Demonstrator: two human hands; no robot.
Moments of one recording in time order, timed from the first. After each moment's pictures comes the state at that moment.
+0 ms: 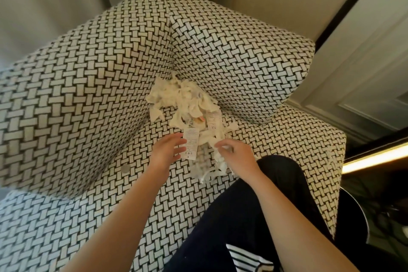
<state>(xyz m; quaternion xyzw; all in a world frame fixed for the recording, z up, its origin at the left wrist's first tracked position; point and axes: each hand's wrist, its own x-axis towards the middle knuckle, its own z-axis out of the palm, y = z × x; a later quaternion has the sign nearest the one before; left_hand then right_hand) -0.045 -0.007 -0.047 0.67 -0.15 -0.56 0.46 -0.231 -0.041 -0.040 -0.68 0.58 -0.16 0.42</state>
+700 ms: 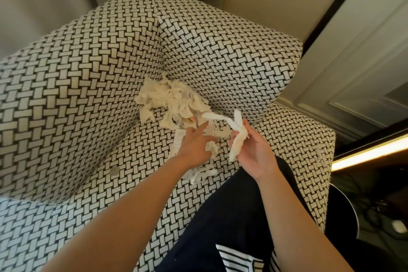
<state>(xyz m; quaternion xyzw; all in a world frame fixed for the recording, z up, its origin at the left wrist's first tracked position) -0.109 -0.050 -0.060 0.66 -0.68 -0.30 0.08 -0.266 -0.052 -0.009 -0.06 0.34 -0.46 0.82</state>
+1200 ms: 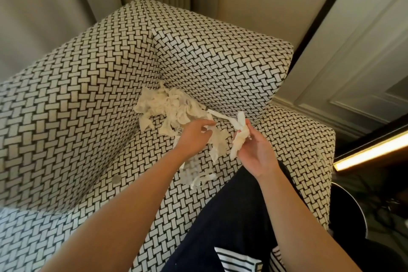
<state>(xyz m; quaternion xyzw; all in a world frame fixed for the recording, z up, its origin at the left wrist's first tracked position) -0.113 -0.070 -0.017 0.65 -0.59 -0.38 0.27 -0.274 -0.057 -0.002 -0.05 0.32 -0.51 0.80</state>
